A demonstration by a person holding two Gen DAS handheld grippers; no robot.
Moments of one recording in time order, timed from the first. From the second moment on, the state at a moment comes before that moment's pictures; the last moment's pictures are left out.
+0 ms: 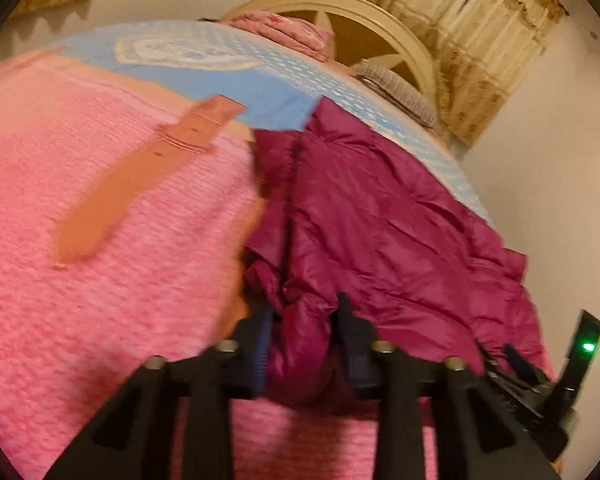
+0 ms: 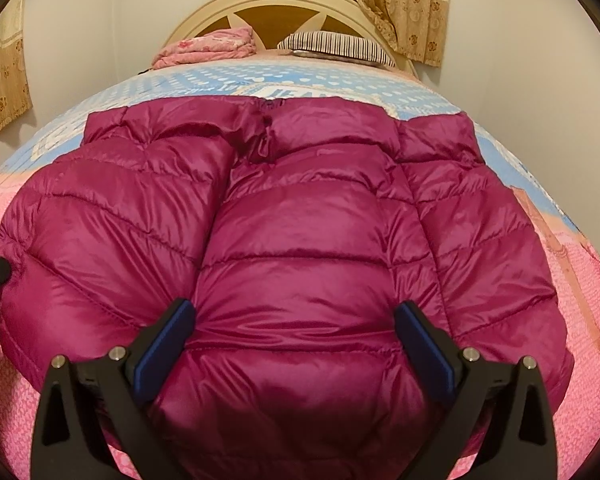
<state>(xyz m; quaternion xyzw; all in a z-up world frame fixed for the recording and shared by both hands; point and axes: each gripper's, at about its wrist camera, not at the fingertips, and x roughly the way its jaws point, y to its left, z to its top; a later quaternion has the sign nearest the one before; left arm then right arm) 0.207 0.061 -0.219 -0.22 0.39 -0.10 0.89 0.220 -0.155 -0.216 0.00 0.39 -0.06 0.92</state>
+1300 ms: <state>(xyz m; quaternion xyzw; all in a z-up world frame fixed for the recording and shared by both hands) 0.184 0.052 -0.097 -0.12 0.23 -0.17 0.95 0.180 -0.166 -0.161 0.04 0.34 -0.04 0.94</state>
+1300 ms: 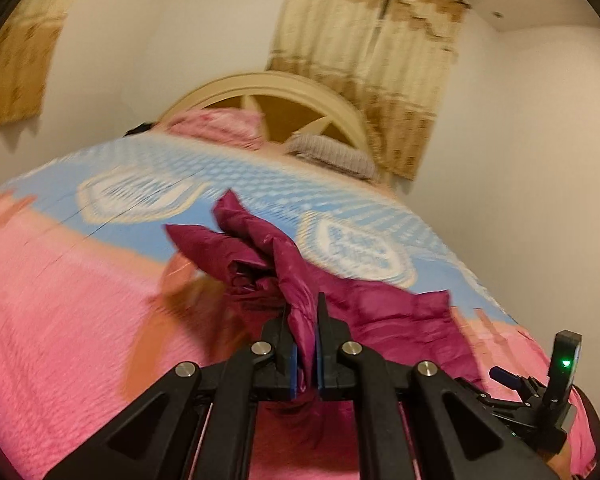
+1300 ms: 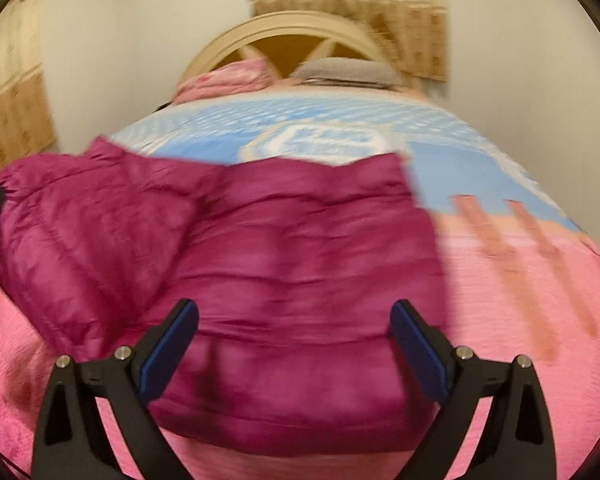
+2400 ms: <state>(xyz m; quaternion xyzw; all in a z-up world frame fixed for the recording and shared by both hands) 0.119 -0.192 -0.141 0.18 0.23 -0.36 0.88 0.124 -0.373 -0.205 0.16 0.39 -0.21 0.88</state>
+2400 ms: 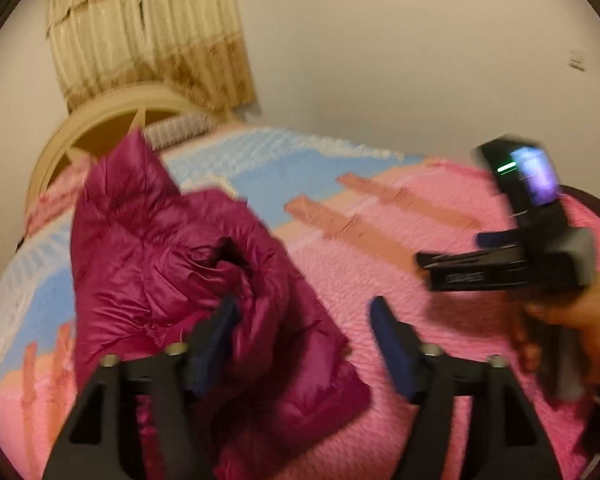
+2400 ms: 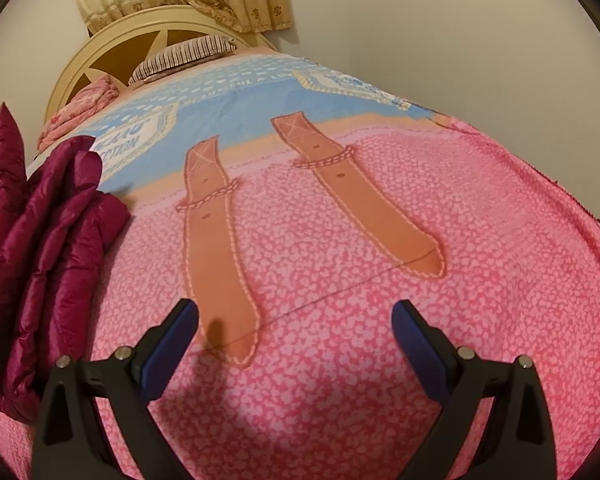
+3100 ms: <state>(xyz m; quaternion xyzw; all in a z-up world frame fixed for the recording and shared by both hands) 0.336 -0.023 -0.160 -0.01 0.32 -0.08 0.94 0.183 -0.302 -0.117 0.16 0.33 -0.09 0.93</state>
